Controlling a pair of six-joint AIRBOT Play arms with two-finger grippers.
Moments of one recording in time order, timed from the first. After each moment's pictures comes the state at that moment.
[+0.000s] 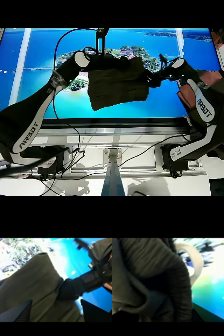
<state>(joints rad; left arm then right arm) -0.55 -1.54 1.40 0.73 -0.59 -1.11 0.00 -1.76 1.22 -0.77 1.07 1.38</state>
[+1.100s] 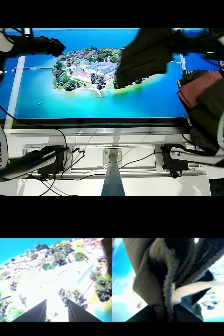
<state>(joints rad) -0.01 -1.24 1.40 1.11 -0.98 -1.11 -0.31 -1.32 1.44 -0.71 1.15 1.39</state>
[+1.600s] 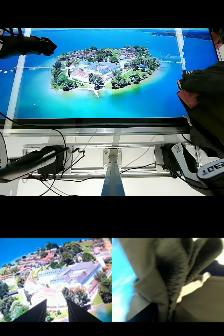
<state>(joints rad) 0.04 -1.23 1.40 1.12 -0.99 -1.11 -1.00 -0.87 1.45 -1.41 1.36 1.73</state>
